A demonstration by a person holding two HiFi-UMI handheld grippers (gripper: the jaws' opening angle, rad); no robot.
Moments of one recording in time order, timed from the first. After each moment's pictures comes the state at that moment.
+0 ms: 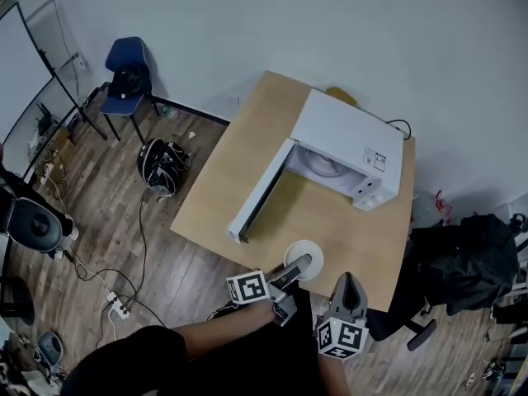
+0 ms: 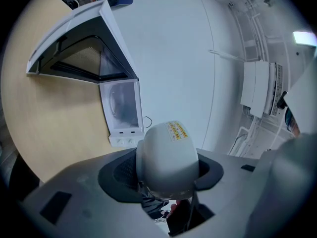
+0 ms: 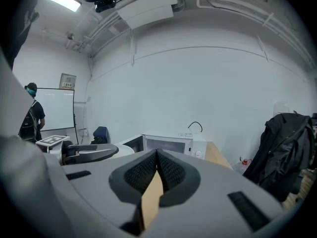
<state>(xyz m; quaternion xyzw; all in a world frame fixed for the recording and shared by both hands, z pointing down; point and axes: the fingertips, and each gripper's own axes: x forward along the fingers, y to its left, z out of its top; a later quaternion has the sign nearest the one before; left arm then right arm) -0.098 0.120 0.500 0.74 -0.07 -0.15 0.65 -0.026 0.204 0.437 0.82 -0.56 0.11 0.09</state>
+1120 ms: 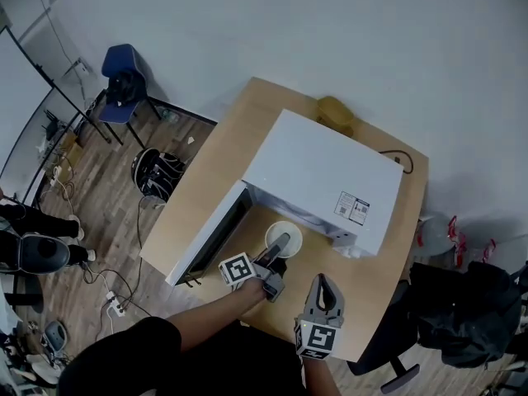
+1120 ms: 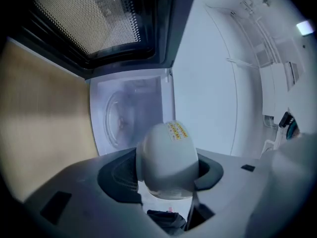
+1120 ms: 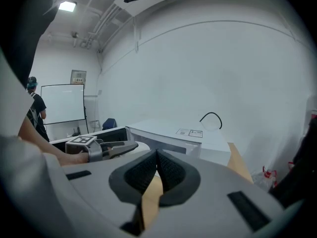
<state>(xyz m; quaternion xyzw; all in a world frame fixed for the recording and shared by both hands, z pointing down) 0.075 -0.071 0.590 0.70 -0.17 -0.22 0.66 0.129 0.056 0.500 0.75 -0.64 0.13 0.13</state>
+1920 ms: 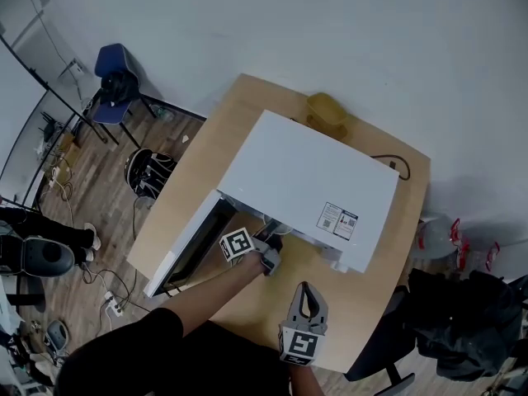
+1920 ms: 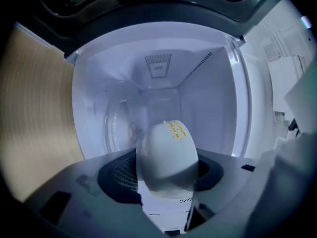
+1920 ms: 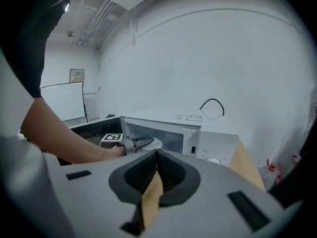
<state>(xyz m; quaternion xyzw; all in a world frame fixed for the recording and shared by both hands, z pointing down) 0.142 -0.160 0.673 0.71 -0.20 -0.19 0.65 0.152 0.040 0.546 0.73 -0.64 0.17 0.14</state>
